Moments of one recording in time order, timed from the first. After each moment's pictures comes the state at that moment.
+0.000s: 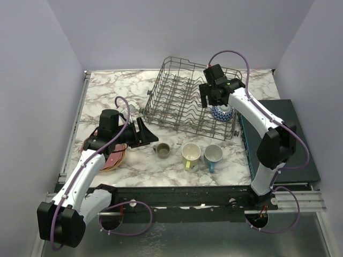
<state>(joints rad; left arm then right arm) -0.23 0.95 0.72 -0.43 0.69 -0.63 0.47 1.83 1.69 -0.85 0.39 0.20</state>
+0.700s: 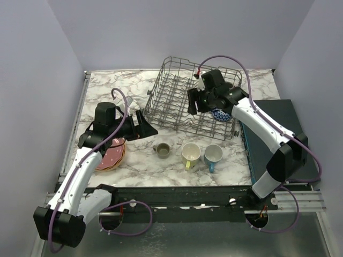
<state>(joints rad) -0.23 0.95 0.87 -0.53 0.65 -0.55 0.56 1.64 1.55 -0.71 -0.02 0.22</state>
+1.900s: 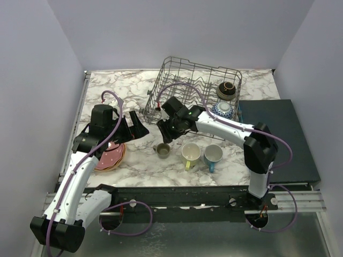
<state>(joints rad) -0.23 0.90 0.95 -0.75 0.33 -0.52 0.88 1.87 1.54 -0.66 -0.13 0.22</state>
